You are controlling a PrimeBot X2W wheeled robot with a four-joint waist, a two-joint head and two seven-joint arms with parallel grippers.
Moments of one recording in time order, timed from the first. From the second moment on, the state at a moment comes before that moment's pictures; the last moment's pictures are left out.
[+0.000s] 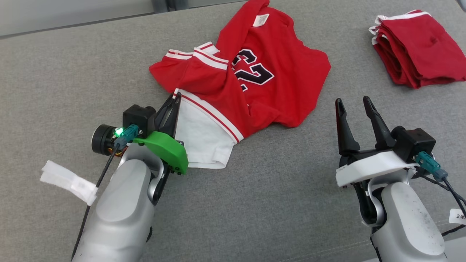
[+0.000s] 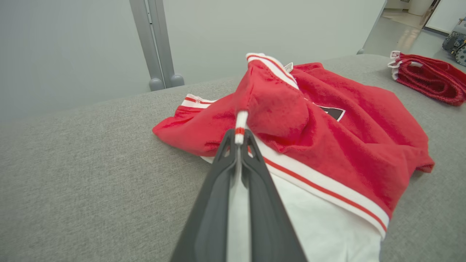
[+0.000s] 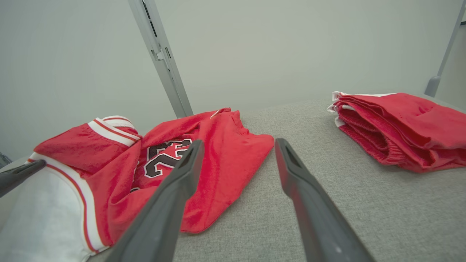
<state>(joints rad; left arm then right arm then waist) -0.66 0.05 -0.36 0.78 -0.27 -0.13 -0.26 -0.32 -0.05 0.07 0.26 0.26 0.13 -0.26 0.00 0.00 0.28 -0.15</state>
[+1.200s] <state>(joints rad) -0.27 0.15 -0.03 0.51 -0.41 -0.03 -0.22 -0.27 -0.05 -0.03 0.36 0.22 0.13 -0.26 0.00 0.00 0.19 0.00</state>
